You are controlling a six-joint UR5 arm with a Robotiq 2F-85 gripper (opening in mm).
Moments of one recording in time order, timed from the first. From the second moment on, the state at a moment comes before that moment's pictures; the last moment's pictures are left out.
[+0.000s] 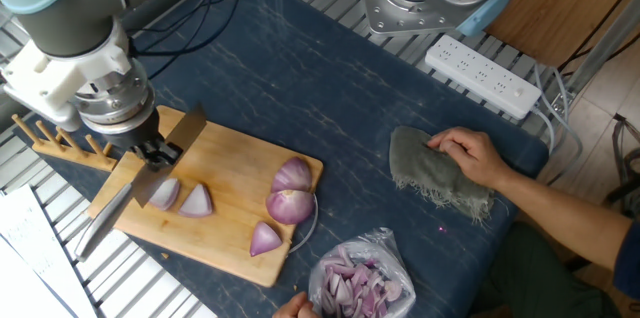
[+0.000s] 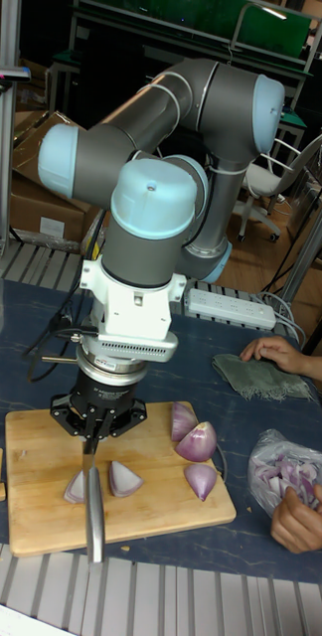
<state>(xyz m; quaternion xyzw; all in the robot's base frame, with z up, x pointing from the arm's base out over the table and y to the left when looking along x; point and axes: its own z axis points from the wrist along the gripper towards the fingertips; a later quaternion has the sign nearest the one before) 0.668 -0.060 0.090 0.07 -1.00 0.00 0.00</state>
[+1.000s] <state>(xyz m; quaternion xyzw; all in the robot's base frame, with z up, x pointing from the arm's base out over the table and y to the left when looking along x) 0.671 -0.059 0.089 0.07 -1.00 0.00 0.00</state>
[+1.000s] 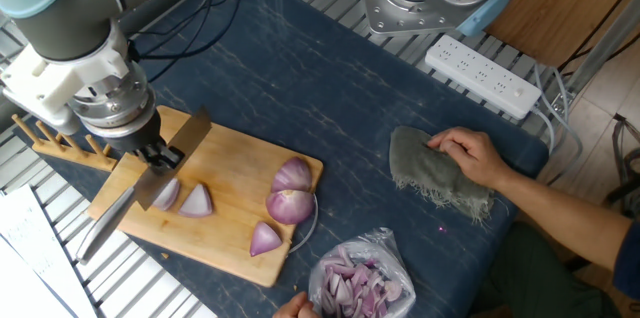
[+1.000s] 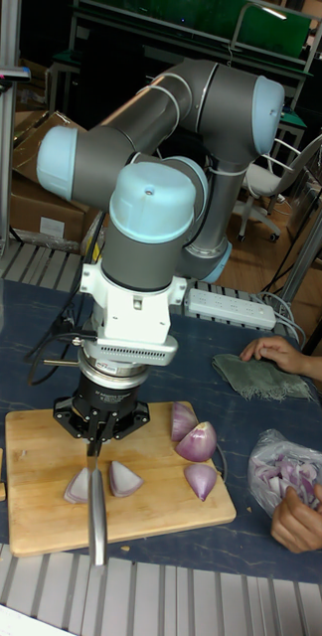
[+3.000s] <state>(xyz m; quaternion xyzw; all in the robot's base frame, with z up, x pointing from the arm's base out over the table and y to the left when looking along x) 0.684 -0.056 0.081 0.07 -1.00 0.00 -0.01</state>
